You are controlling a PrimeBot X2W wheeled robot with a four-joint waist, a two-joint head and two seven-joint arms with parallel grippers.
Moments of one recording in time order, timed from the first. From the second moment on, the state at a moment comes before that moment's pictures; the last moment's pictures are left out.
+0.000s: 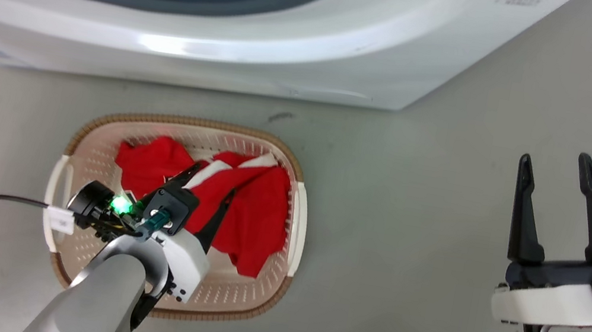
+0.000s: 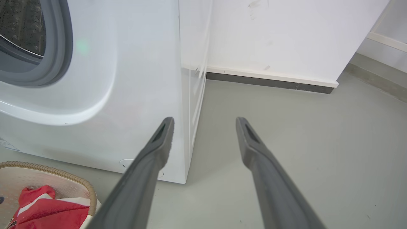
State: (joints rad) left arm -0.51 0.22 -0.43 0.72 -0.09 -0.10 -0.26; right arm -0.23 -0.05 -0.02 0.04 -0.03 0.13 -0.26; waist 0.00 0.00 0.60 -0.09
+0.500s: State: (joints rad) left arm -0.29 0.23 -0.26 0.35 -0.10 -0.04 -0.26; right arm -0.12 -0.05 -0.06 0.08 -0.04 0.13 -0.26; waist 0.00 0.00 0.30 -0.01
